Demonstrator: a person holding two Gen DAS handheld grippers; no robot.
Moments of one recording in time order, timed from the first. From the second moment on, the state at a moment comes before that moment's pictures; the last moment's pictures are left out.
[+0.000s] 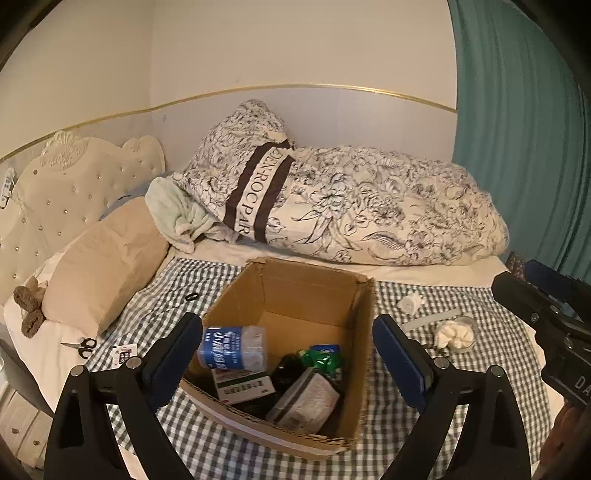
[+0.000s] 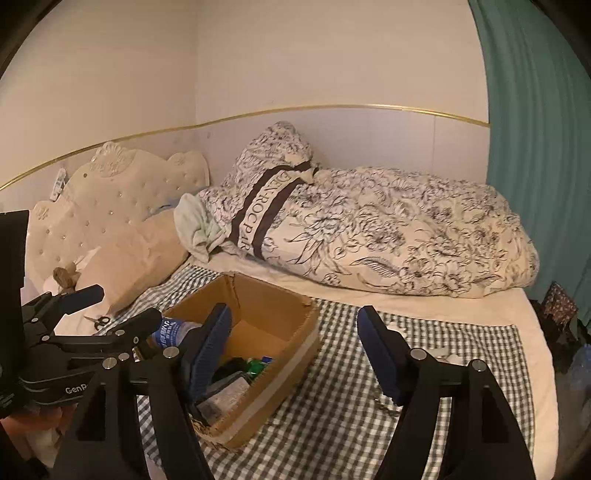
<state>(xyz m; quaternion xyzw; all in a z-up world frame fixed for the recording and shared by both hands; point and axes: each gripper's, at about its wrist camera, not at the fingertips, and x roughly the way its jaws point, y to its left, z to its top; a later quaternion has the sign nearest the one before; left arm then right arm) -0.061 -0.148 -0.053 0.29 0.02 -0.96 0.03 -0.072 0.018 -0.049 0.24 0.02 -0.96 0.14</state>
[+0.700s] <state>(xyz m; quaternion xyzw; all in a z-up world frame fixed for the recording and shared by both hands) -0.042 -0.061 -0.039 0.28 0.00 -0.96 -0.01 -0.039 0.108 -0.041 0.23 0.00 -0.97 0.08</state>
